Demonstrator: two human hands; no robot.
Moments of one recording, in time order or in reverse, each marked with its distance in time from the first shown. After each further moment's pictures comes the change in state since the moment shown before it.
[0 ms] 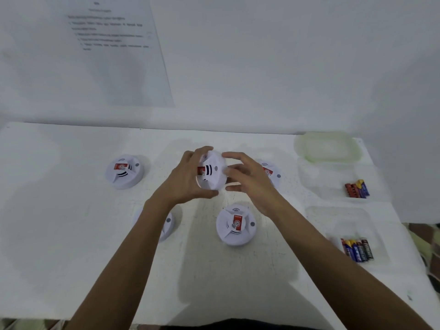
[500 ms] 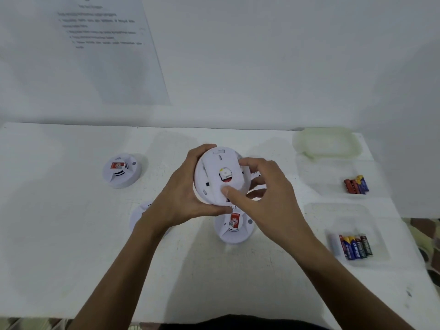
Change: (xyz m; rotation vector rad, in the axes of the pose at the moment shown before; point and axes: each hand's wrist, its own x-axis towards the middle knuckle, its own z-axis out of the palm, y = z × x) left_hand -0.044 0.061 -0.013 -0.287 0.074 0.242; right_hand -0.080 -0.031 0.001 -0.416 0.274 -0.206
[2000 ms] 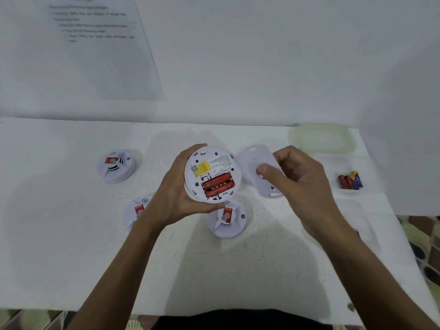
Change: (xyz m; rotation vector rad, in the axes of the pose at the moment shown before) left_hand -0.009 -0.001 0.014 0.080 0.080 -0.043; right_hand 0.004 0.008 -0.055 0.303 0.023 0.005
